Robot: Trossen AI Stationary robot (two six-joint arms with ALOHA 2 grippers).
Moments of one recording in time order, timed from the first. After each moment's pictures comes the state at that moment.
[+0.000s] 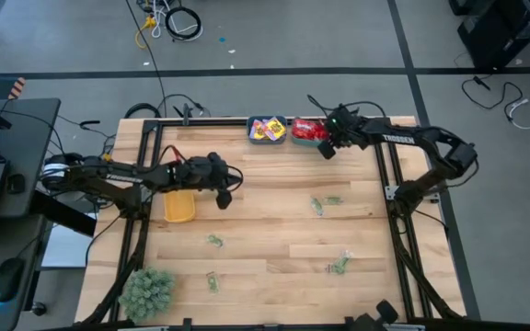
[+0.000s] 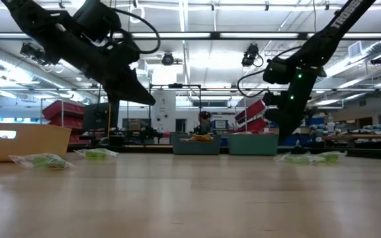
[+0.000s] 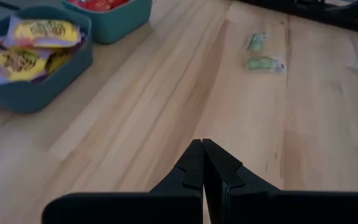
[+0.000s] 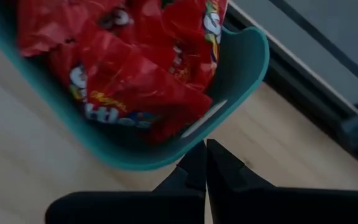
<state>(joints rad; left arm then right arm) 0.18 1.24 0.51 0.24 -0.08 -0.20 -0.80 1.52 0.78 -0.32 0.20 0.02</state>
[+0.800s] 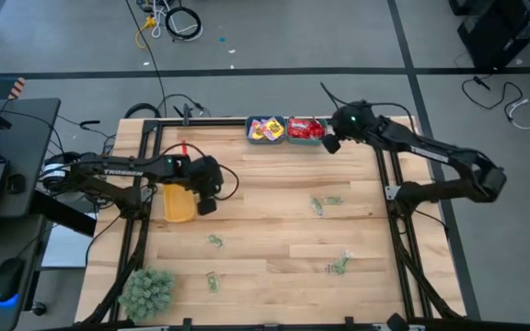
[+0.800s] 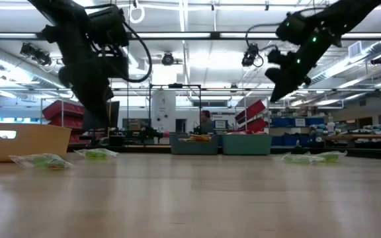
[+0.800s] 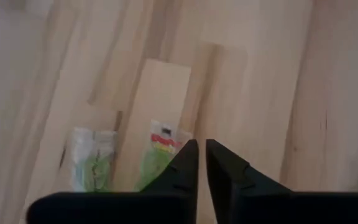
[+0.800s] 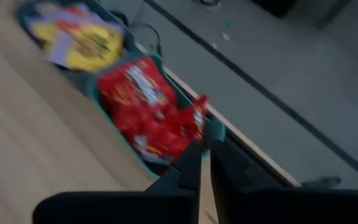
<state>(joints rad) 0.20 1.25 0.71 -0.55 -0.01 -0.04 -0.71 1.18 0.78 -0.31 0.21 -0.05</state>
